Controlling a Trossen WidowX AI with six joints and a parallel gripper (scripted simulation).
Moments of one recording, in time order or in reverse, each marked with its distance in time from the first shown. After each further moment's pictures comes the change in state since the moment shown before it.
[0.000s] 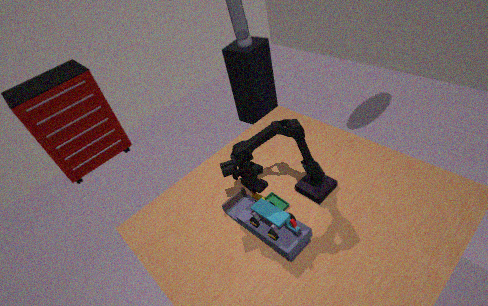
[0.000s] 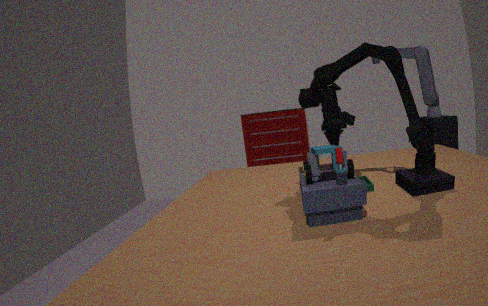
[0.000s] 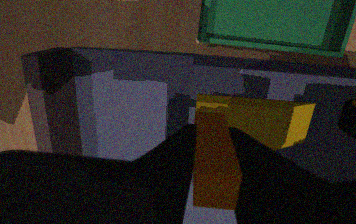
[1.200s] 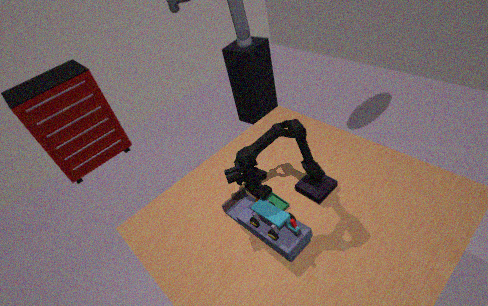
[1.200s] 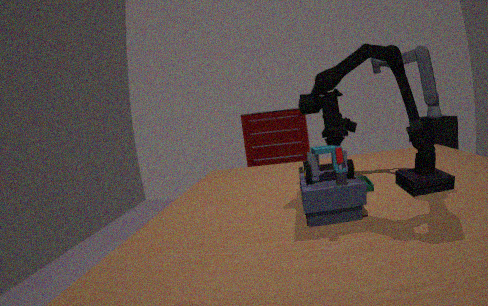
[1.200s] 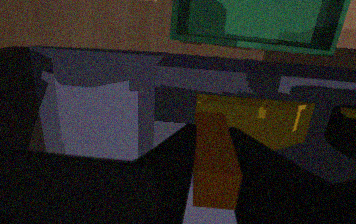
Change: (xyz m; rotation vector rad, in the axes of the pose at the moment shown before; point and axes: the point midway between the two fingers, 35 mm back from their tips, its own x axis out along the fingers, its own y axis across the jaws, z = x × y) arm 0.023 -0.021 -0.003 0.001 -0.001 -0.003
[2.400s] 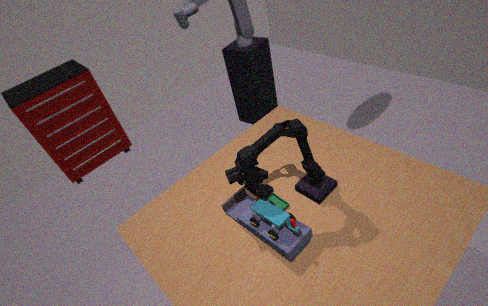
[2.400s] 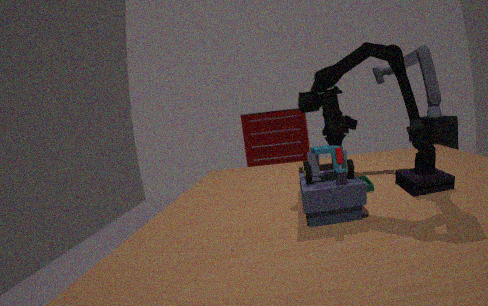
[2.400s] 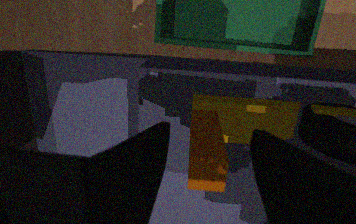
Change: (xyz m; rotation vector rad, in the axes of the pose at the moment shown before) arm -0.007 -0.011 0.001 0.007 -0.014 -0.006
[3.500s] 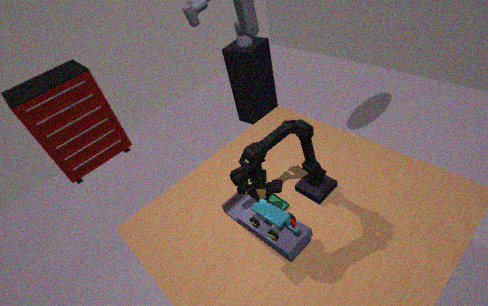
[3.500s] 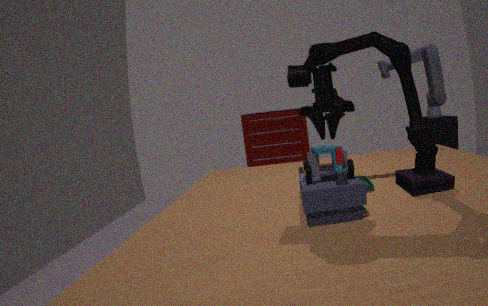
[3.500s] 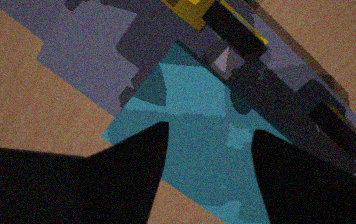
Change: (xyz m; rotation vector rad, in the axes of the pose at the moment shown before) arm -0.063 -0.083 -0.033 -0.632 0.090 0.007
